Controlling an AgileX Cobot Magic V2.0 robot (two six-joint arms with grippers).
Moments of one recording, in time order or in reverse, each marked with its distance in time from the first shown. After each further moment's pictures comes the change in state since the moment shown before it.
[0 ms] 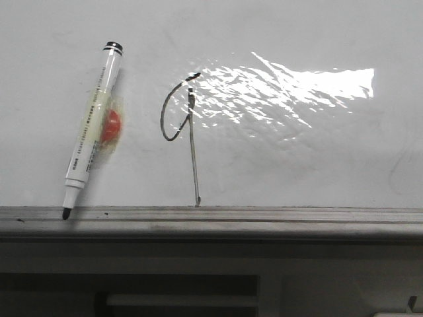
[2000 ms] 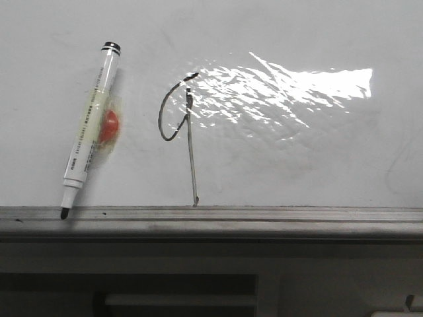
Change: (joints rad) left arm -0.112 0.000 0.000 0.016 0.412 -0.119; right arm -0.481 -0.002 0.090 -0.321 -0.276 0.100
